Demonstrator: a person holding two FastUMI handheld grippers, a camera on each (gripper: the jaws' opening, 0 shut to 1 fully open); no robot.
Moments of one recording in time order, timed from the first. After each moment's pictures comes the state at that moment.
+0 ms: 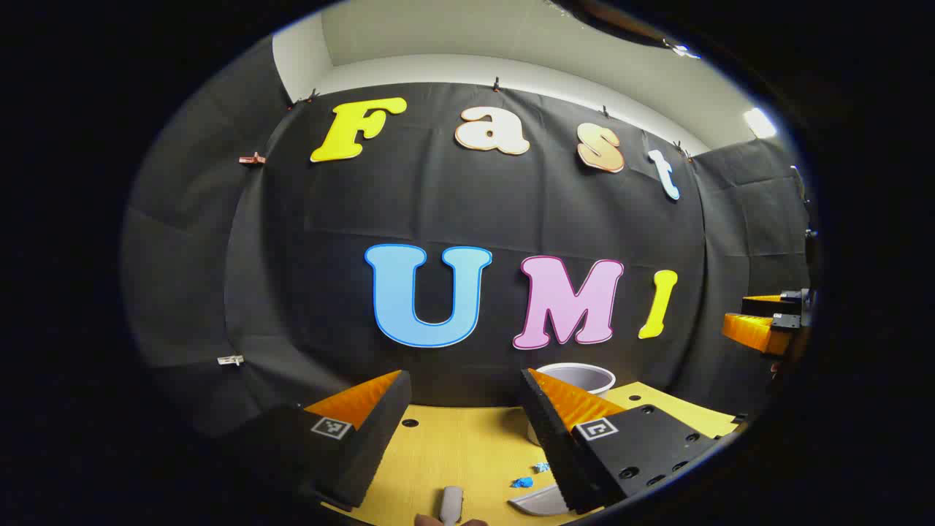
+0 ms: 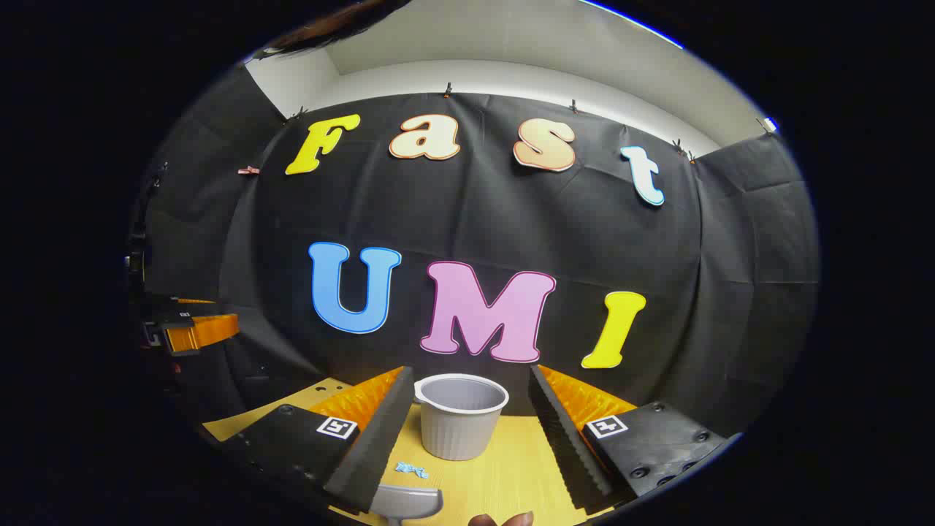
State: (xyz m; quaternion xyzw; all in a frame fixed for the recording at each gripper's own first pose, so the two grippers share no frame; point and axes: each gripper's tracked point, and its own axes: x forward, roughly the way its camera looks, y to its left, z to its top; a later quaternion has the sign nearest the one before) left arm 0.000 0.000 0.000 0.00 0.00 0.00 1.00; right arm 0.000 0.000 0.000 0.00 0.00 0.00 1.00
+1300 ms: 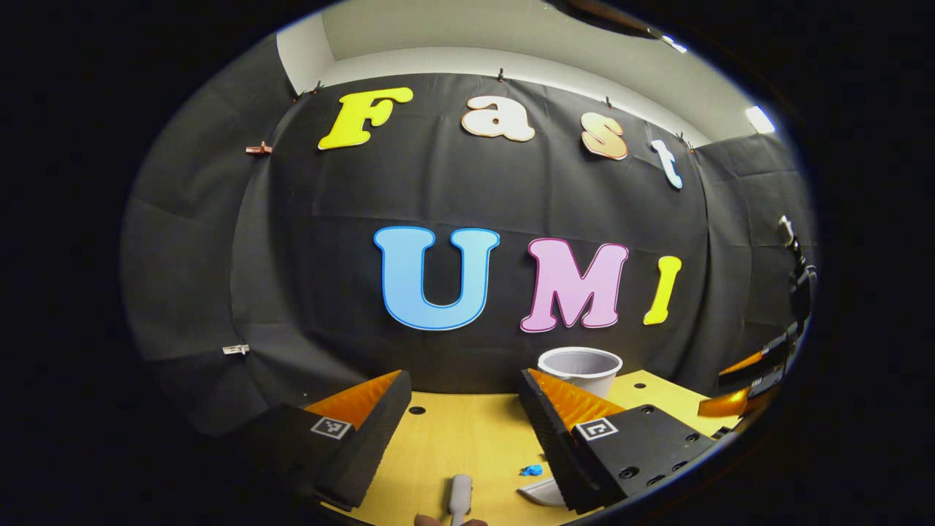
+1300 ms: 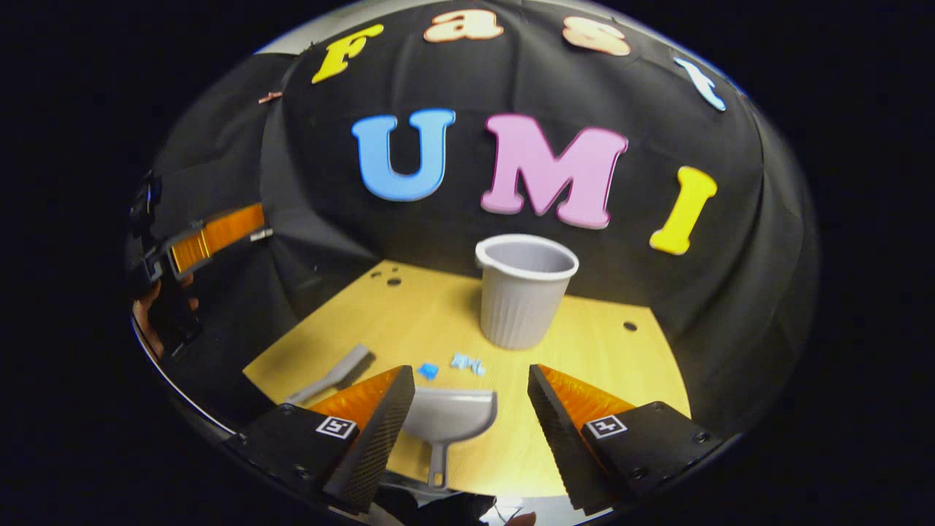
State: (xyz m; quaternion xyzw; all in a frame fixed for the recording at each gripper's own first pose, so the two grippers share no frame) left arm -0.012 0.017 -0.035 0.00 0.03 0.01 1.00; right arm -0.053 0.070 -0.177 0.01 0.31 0.12 0.94
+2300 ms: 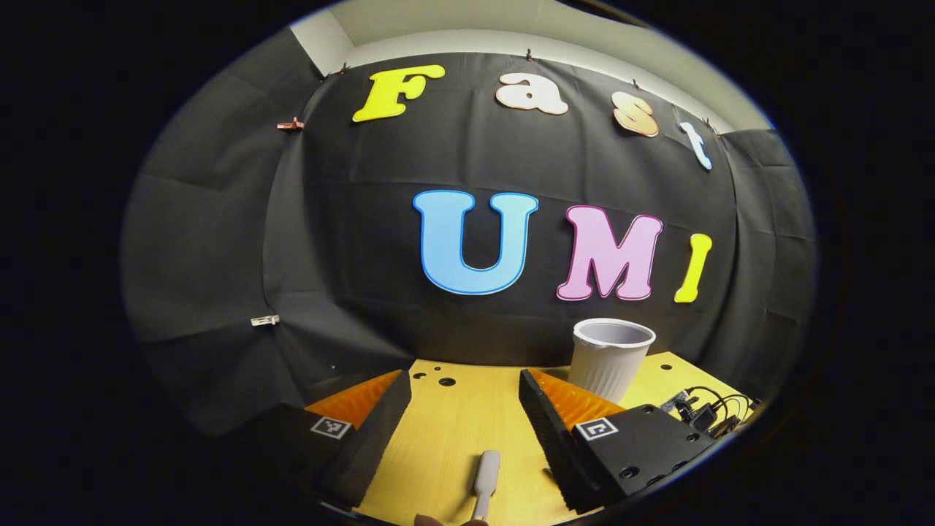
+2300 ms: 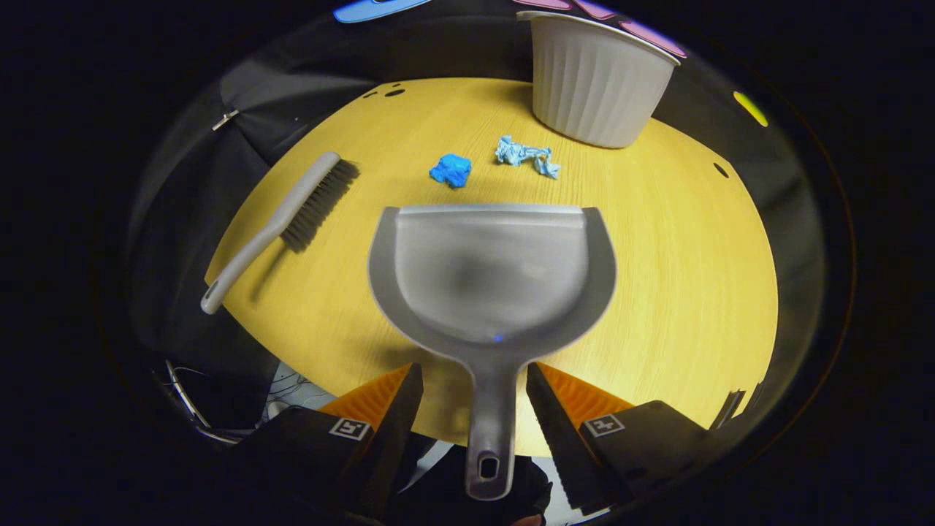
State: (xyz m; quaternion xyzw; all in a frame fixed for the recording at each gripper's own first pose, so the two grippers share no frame) left arm -0.029 0.065 -0.083 -0.01 0.08 0.07 0.99; right arm -0.104 0.139 -0.440 0.01 0.60 0.14 0.78
